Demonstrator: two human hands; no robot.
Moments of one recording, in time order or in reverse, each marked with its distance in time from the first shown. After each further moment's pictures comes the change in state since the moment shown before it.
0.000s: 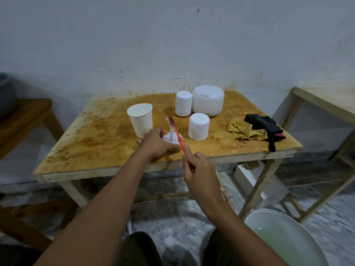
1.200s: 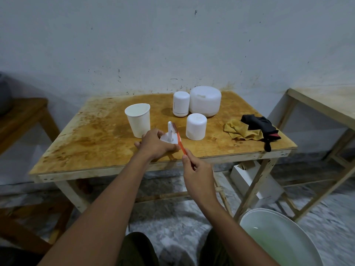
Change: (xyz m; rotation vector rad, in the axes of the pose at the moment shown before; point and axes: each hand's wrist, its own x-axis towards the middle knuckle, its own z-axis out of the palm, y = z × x) left_hand -0.002 -0.002 0.008 -0.043 0.046 -0.032; right_hand -0.004 -0.002 0.001 0.401 0.031 0.288
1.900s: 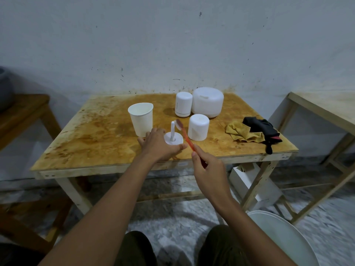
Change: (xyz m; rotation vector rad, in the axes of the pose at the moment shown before) left_hand -0.016 0.007 -0.001 0.292 0.052 0.118; right_hand 0.011 0.004 -0.022 -0.209 -0.002 -0.203
